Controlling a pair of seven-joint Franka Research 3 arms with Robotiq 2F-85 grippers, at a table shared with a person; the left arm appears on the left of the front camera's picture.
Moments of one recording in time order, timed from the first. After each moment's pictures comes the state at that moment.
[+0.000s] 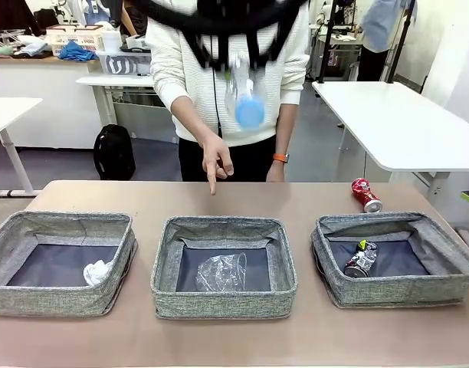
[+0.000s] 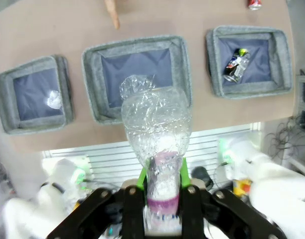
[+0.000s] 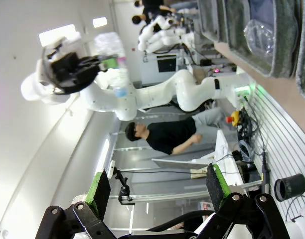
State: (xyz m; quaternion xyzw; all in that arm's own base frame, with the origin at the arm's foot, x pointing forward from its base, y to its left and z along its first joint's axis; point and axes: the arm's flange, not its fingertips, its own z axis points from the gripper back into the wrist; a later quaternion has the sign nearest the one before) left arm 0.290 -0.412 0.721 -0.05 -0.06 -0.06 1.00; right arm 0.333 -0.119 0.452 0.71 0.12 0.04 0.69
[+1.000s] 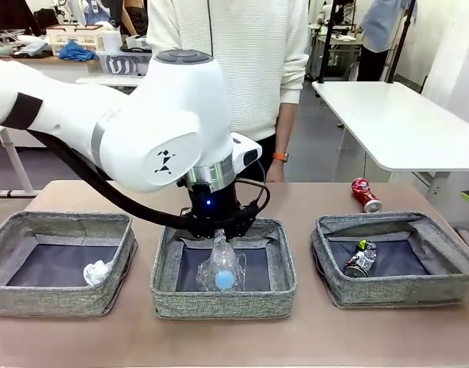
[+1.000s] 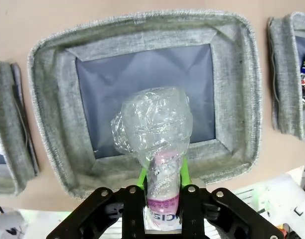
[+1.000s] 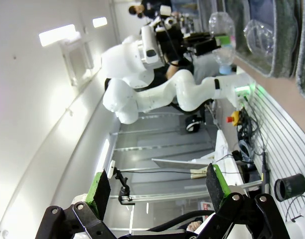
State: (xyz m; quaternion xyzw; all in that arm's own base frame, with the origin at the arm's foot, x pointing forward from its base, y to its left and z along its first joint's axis) left arm 0.312 -0.384 0.444 -0.06 -0.09 -0.06 0.99; right arm 0.333 -0.119 0.452 0.71 0.12 0.04 0.69
